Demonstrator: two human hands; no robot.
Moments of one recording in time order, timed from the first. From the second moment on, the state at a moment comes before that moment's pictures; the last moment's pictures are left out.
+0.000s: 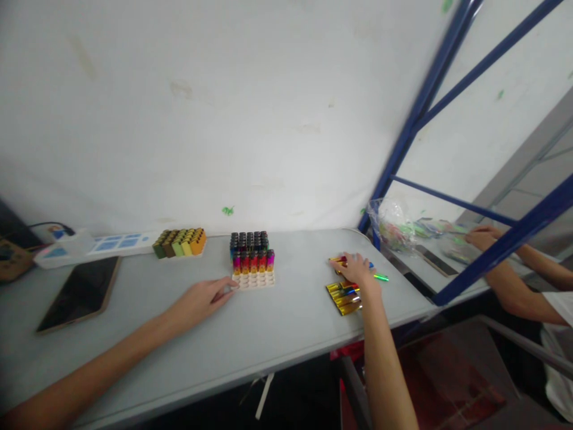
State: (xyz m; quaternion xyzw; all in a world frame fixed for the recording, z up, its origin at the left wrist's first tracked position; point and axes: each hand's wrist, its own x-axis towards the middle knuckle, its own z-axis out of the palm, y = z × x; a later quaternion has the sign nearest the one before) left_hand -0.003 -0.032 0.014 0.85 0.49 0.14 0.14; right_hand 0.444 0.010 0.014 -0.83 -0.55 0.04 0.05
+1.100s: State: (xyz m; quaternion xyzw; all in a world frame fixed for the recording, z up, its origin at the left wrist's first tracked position) left_hand -0.003 -0.033 0.015 0.85 0.49 0.15 0.14; right_hand 0.402 -0.015 -0.002 -0.72 -0.68 0.04 0.08
